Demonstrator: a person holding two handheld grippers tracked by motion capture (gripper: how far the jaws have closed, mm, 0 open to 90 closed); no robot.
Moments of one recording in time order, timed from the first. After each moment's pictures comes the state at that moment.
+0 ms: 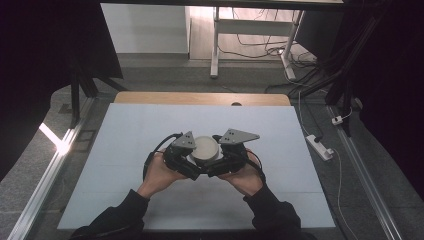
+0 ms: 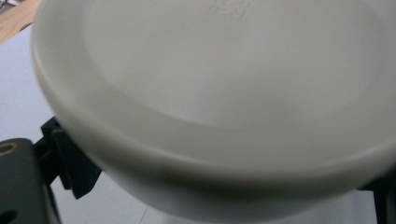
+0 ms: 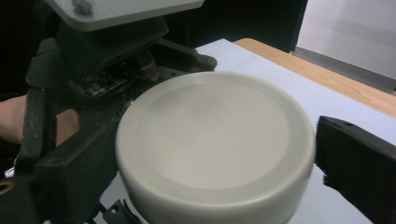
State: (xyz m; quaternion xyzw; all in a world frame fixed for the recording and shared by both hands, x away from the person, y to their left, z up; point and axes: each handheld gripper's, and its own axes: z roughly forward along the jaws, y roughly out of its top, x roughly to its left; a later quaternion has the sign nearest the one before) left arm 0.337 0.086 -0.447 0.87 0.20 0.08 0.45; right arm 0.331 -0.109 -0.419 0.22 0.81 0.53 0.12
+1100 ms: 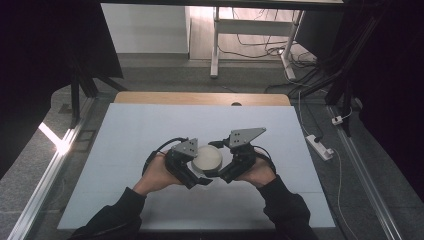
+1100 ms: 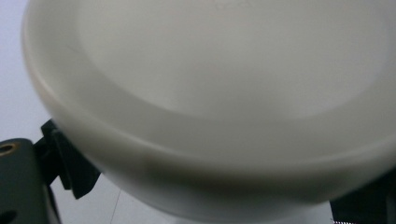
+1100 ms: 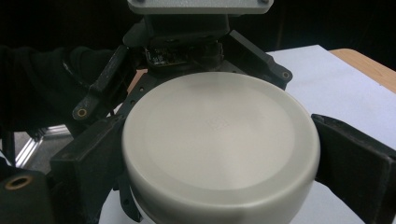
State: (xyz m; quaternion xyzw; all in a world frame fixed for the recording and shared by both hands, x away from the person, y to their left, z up) left arm 0.332 0.082 -0.446 0.89 0.09 0.02 0.45; right arm 0.346 -0.134 -0.418 0.05 0.84 0.54 0.00
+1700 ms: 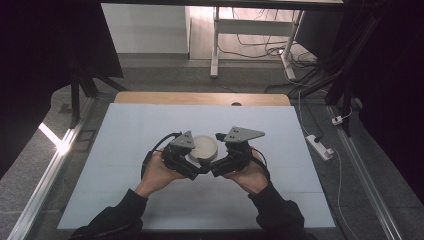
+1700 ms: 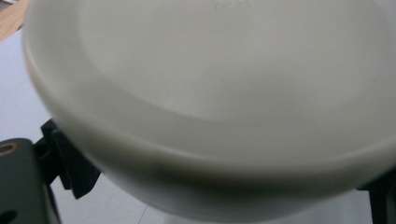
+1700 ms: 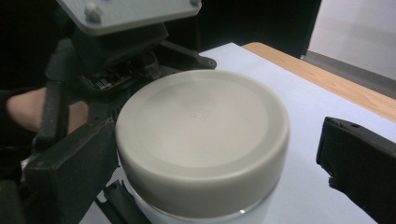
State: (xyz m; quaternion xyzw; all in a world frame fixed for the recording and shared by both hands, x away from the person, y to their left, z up) left arm 0.337 0.089 -0.444 0.87 0.19 0.08 0.44; right arm 0.334 -0.118 -0.414 0.20 0.81 0.53 0.11
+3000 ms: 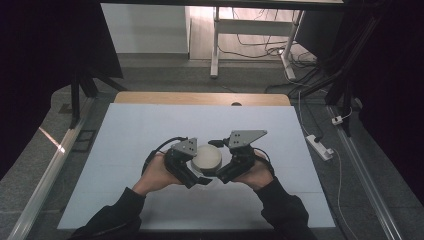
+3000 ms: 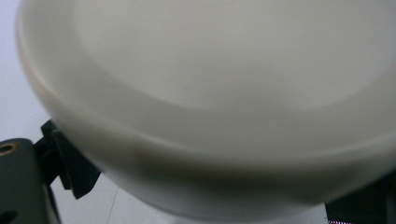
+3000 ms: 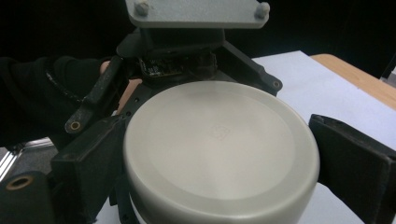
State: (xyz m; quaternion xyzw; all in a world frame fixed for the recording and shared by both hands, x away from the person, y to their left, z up) left arm 0.332 0.084 -0.443 0.89 0.09 0.01 0.45; right arm 0.338 -0.131 -0.413 0.08 0.83 0.56 0.02
